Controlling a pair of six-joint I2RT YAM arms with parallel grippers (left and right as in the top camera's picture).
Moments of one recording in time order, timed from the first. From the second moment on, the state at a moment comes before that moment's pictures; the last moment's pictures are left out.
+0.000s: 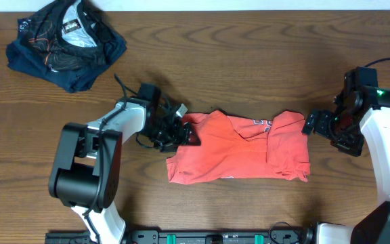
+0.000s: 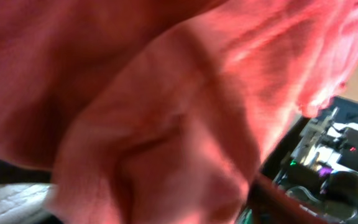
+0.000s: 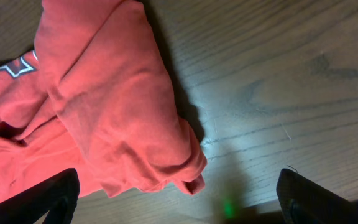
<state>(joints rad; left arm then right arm) -0.23 1.90 0.99 -0.67 0.82 -0.14 -0.15 1.50 1.18 -1.22 -0.06 0.33</state>
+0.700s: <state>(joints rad) -0.08 1.92 1.03 -0.79 0.64 -0.19 -0.15 1.50 1.18 -1.22 -0.06 0.33</state>
